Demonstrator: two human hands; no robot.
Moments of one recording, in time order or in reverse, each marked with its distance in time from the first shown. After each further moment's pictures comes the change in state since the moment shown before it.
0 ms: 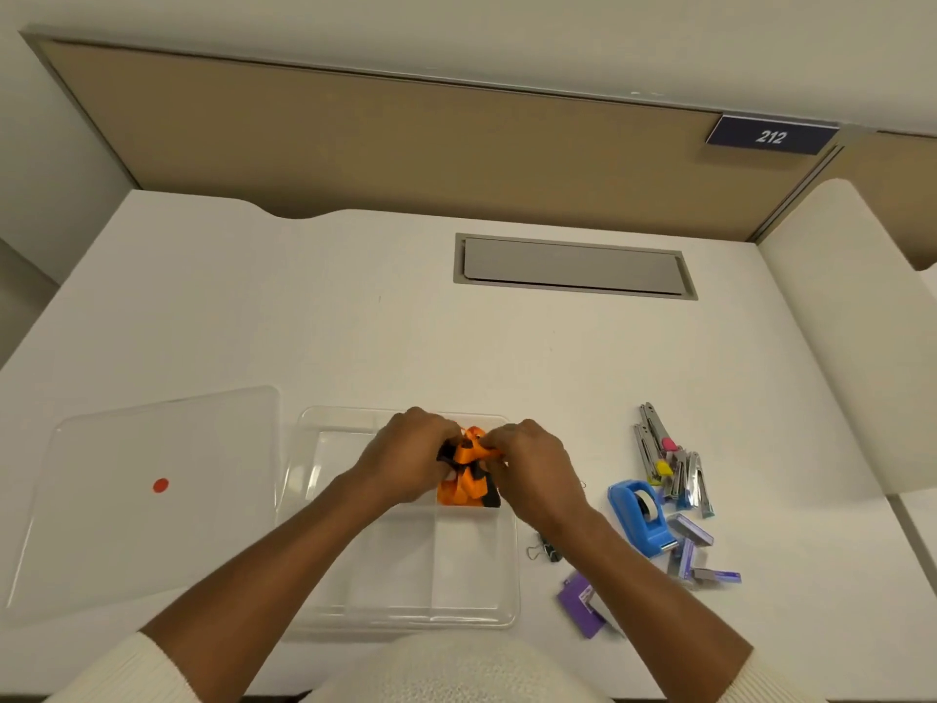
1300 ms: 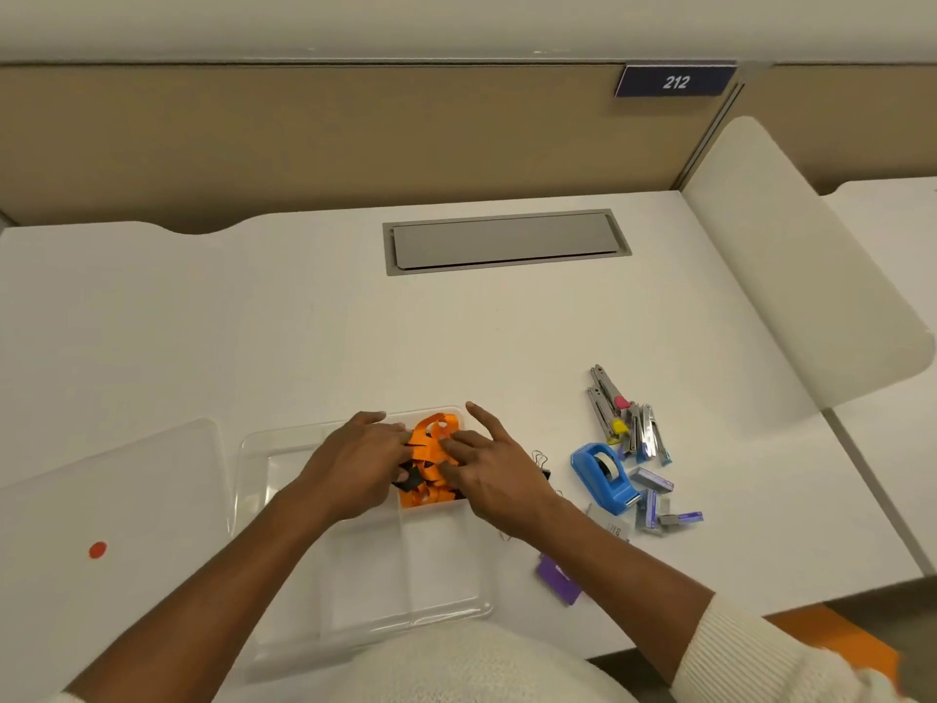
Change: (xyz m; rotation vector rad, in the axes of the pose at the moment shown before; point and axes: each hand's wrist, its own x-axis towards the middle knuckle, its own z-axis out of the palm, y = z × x) left_hand 0.024 -0.032 0.023 0.483 -0.047 0.381; right_hand -0.007 0.044 0.046 -0.432 -0.012 -0.423
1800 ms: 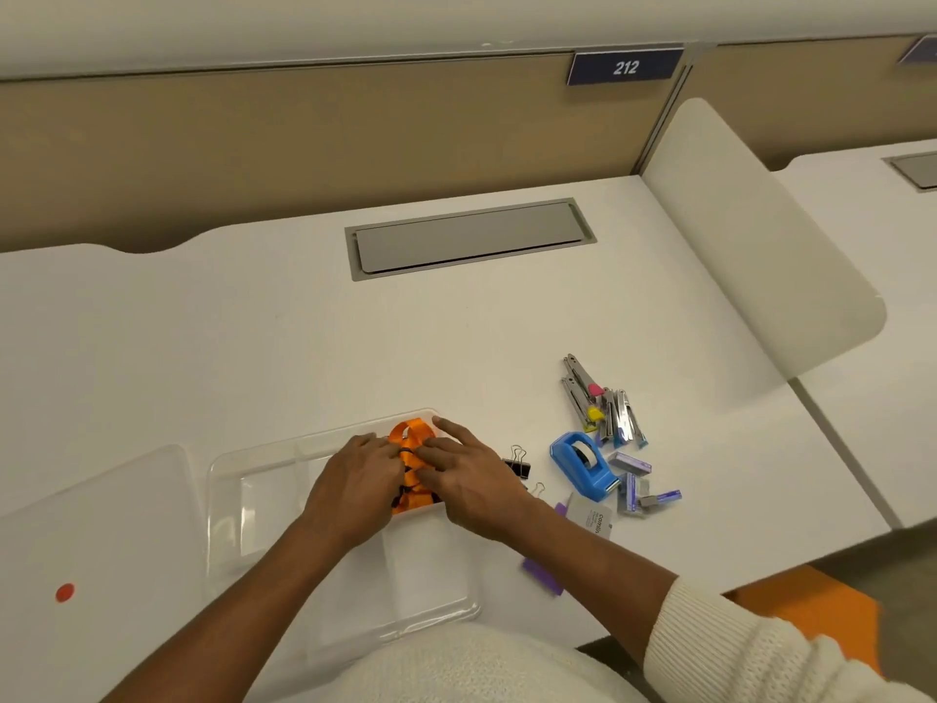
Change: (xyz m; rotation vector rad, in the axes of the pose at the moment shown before) left_hand 0.005 0.042 -0.006 0.058 -0.050 -0.088; right_hand -0.003 -0.005 0.002 0.182 0.137 0.030
